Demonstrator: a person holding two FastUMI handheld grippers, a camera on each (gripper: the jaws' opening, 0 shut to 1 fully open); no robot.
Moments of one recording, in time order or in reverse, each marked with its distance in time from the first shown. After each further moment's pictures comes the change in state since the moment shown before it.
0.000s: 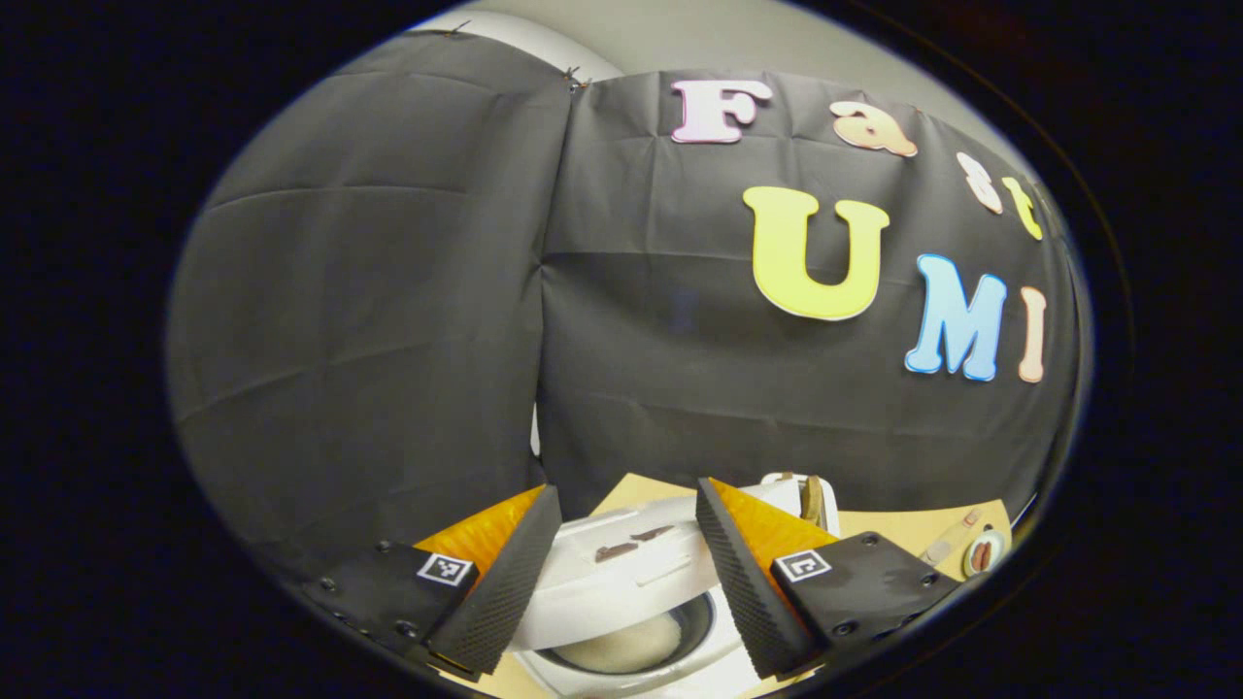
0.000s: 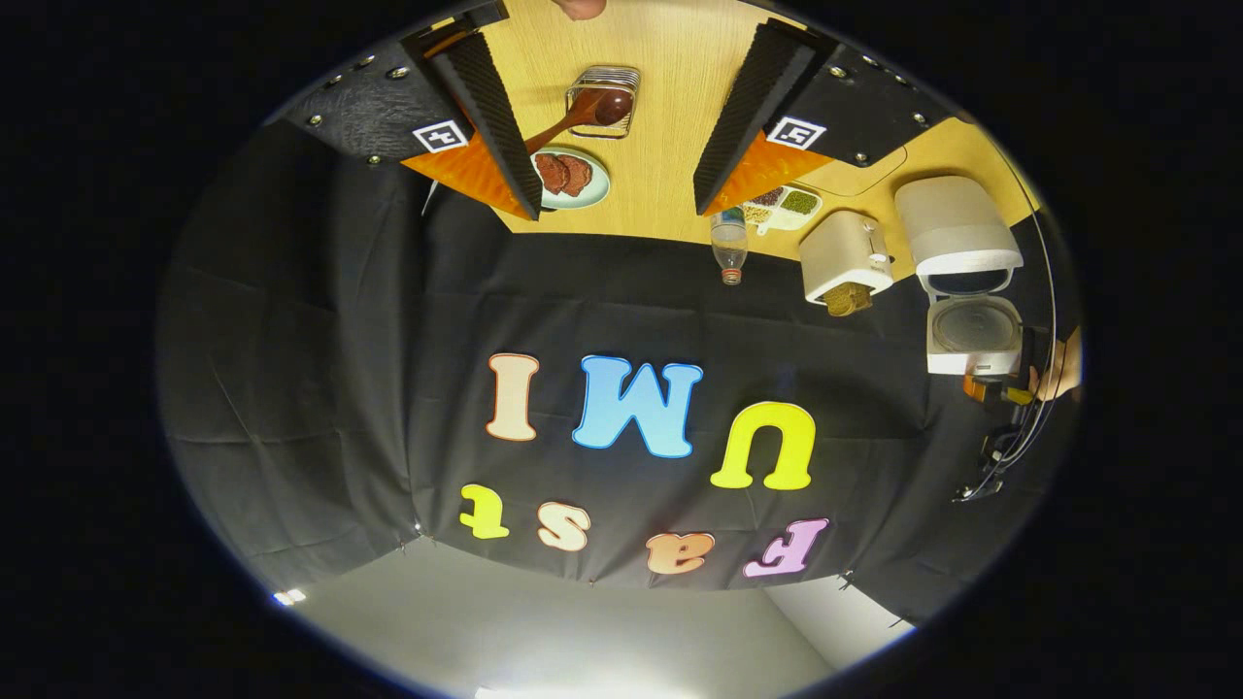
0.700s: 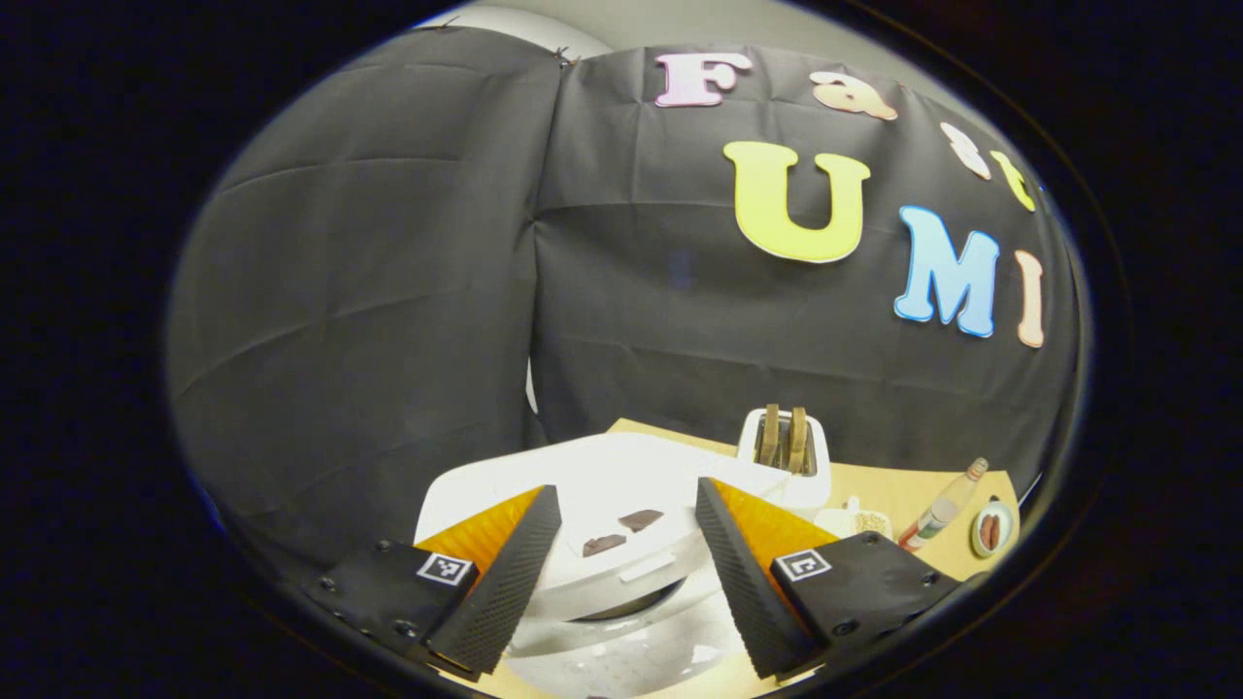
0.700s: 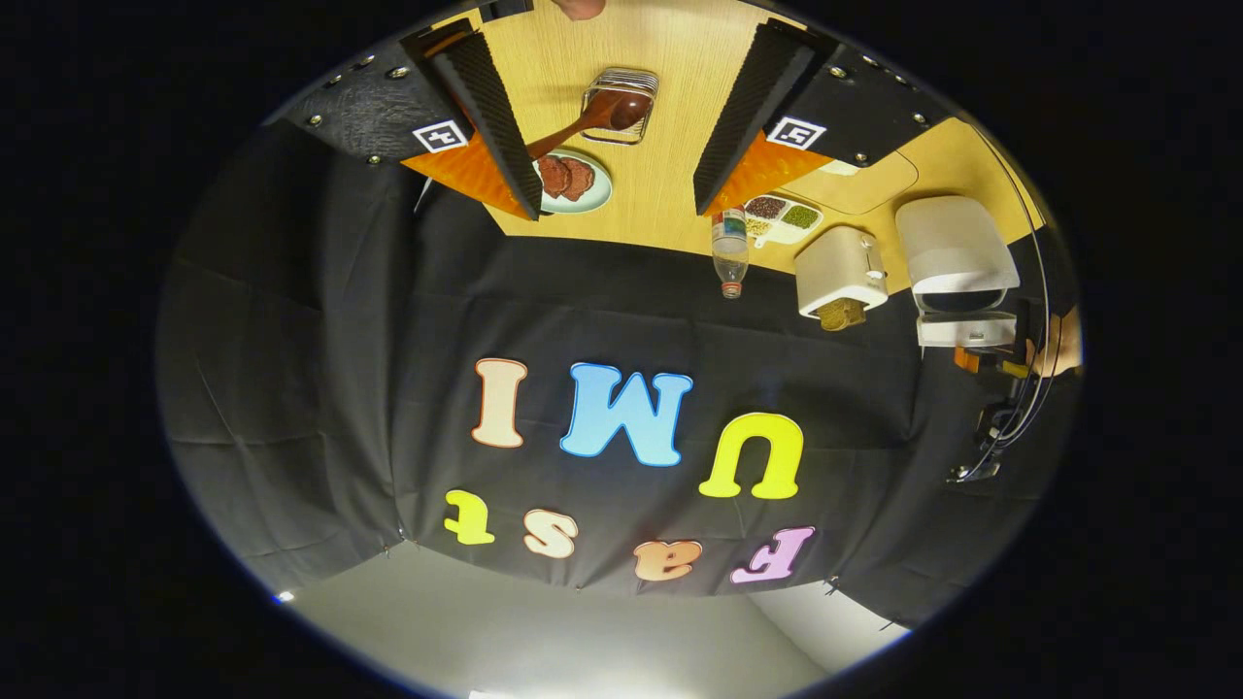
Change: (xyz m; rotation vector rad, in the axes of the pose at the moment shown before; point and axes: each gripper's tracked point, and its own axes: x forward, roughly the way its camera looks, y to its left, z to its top) left arm -0.024 -0.032 -0.088 0.011 0.099 0.022; right arm 0.009 -0.018 -0.014 -0.020 0.020 0.048
